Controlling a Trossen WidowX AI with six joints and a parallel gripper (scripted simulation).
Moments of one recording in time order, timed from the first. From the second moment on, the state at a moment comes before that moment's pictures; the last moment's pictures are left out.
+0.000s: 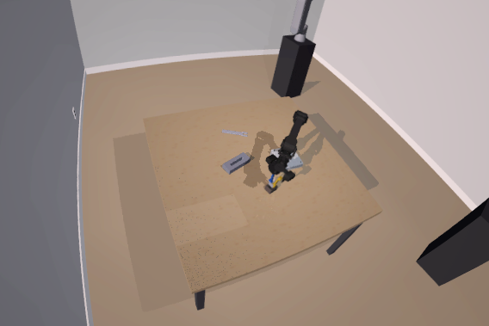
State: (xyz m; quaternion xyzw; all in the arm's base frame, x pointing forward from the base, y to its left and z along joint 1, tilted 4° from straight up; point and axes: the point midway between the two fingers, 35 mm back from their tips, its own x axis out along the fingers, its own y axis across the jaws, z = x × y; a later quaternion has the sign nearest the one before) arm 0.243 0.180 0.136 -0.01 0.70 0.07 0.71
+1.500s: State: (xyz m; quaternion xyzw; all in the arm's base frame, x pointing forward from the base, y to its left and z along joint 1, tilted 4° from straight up) arm 0.248 0.183 0.107 -0.01 0.70 0.07 0.71
